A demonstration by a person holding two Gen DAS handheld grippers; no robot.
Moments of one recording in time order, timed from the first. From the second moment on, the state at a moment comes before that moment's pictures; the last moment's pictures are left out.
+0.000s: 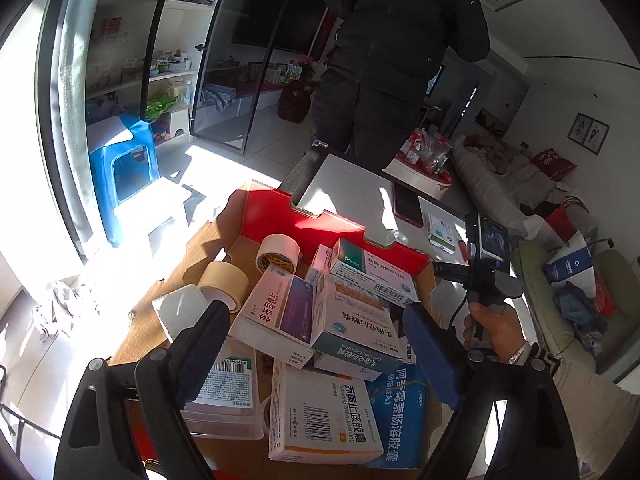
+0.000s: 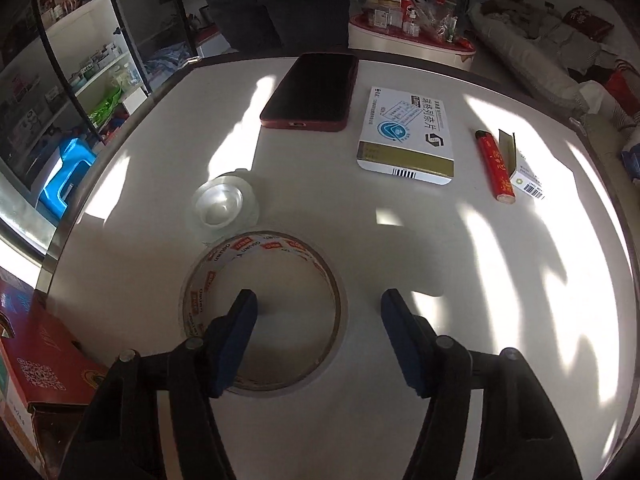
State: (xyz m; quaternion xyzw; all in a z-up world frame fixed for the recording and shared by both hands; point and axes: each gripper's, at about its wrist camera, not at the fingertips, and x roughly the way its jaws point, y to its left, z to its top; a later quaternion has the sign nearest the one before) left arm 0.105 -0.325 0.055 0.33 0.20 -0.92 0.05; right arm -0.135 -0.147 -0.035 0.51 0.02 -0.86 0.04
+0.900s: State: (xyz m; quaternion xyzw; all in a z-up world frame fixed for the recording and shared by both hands) left arm -0.222 -0.148 -0.038 0.52 0.08 -0.85 0.05; right arm 0.066 0.092 0.012 0.45 -0.32 -0.82 0.14
